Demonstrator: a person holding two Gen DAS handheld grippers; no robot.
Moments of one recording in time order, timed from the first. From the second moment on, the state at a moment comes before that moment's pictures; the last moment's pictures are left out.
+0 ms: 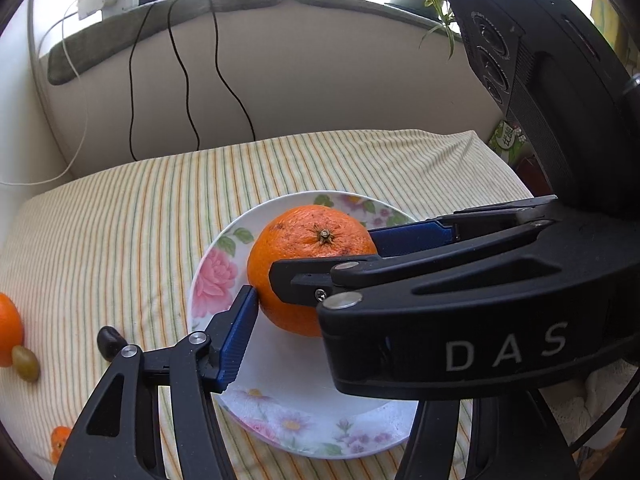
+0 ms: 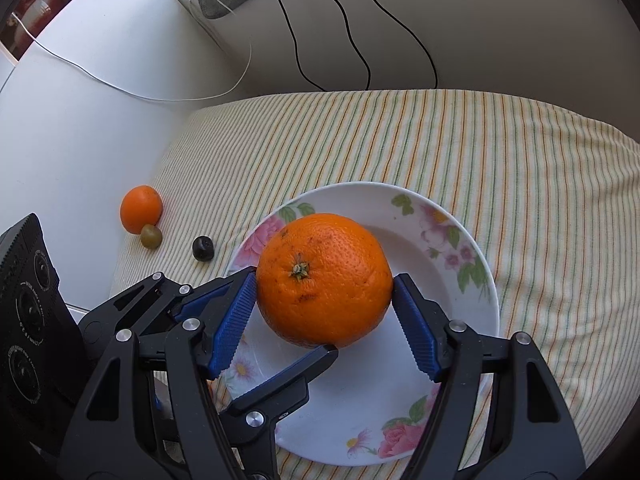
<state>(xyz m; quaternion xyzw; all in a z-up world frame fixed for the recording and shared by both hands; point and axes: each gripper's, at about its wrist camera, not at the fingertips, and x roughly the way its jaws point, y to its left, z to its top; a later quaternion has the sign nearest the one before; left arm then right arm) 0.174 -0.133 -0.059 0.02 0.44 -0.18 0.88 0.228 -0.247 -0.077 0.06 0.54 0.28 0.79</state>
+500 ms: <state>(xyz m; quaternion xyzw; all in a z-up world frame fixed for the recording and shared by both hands) 0.162 -0.122 -0.047 0.02 0.43 -0.18 0.88 0.222 -0.267 -0.057 0.07 0.51 0.28 0.81</state>
